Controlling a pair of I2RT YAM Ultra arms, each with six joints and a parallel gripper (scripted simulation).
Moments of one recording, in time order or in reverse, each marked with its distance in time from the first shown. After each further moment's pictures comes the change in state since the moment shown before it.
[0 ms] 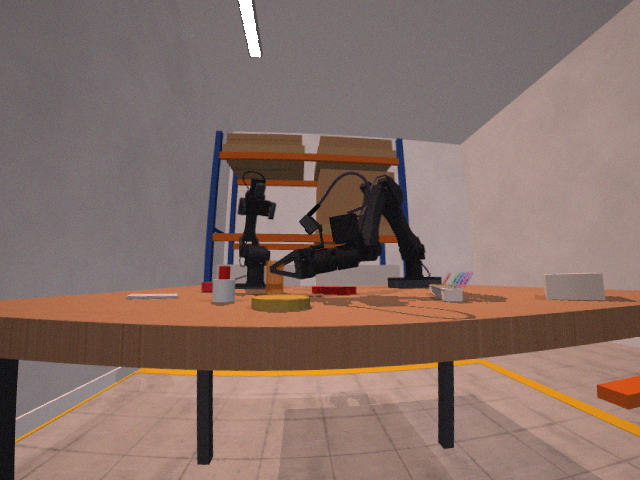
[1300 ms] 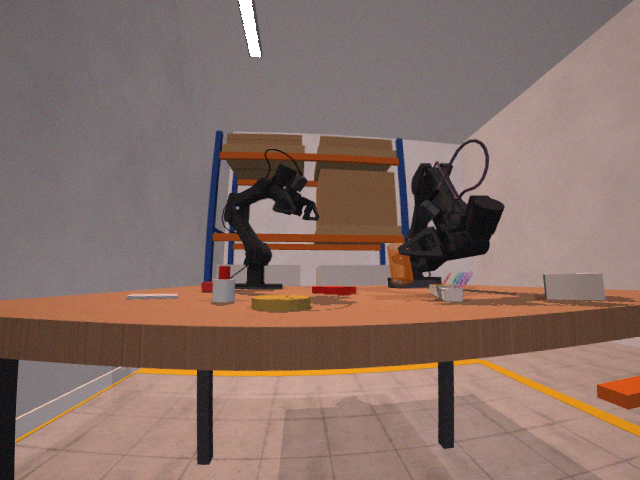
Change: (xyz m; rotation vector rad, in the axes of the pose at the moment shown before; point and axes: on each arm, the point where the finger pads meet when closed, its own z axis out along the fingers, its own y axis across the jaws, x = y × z) left arm 0.021 0.086 -0.270 -0.101 -0.013 0.329; right arm -0.078 0.119 0.186 -0.371 0.026 -0.214
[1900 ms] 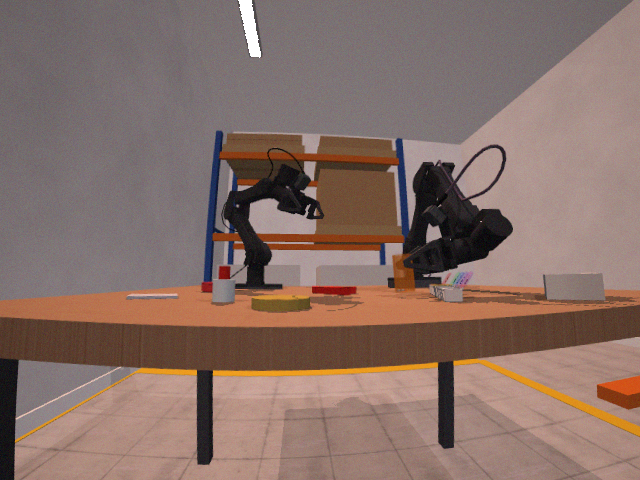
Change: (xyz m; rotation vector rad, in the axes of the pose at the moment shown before) left arm 0.009 -0.034 -0.018 0.038 0.048 -0.289; right arm -0.012 0.006 0.010 -0.009 -0.039 -0.006
